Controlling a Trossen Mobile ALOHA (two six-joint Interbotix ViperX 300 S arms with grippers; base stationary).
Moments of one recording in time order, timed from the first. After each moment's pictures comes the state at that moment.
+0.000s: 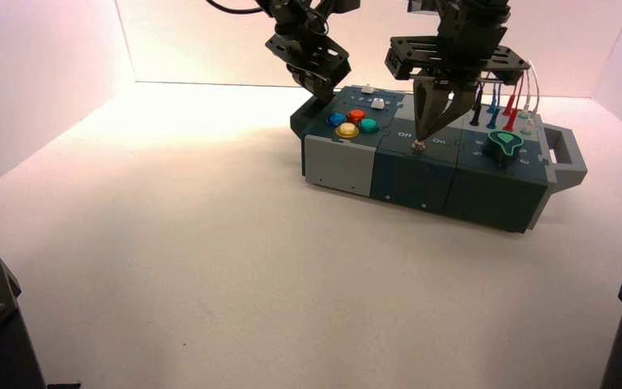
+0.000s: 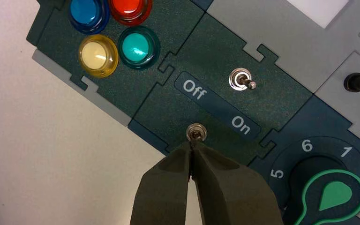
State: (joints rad) left arm -0.56 0.53 0.12 -0.23 0.39 0.53; right arm 0.44 -0.03 0.77 0.07 0.59 0.19
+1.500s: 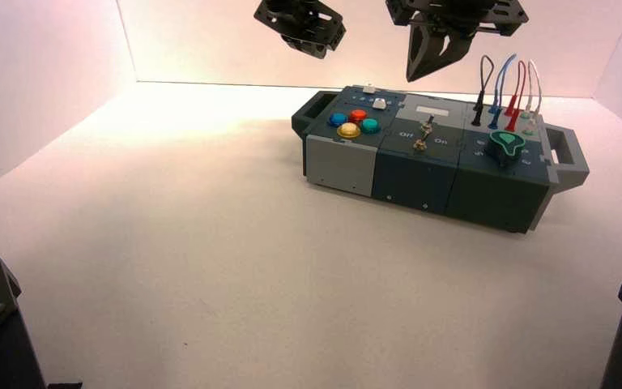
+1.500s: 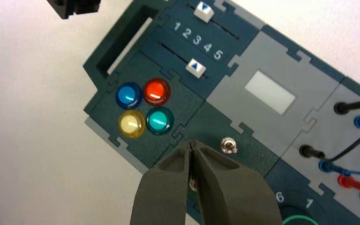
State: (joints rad) left arm -0.51 0.50 0.10 -0.24 0.15 0.45; right arm 0.43 -0.14 0.75 0.03 0.43 0.18
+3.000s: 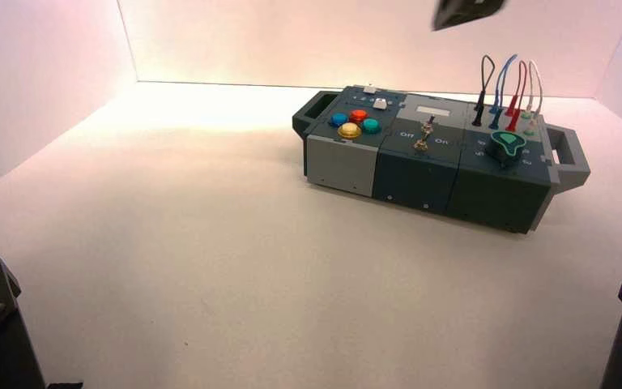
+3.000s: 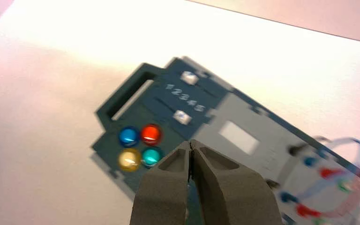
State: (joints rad) left arm -0.39 0.05 0.45 -0.24 0.05 0.35; right arm 0.35 -0.35 0.86 -0.03 0.27 0.16
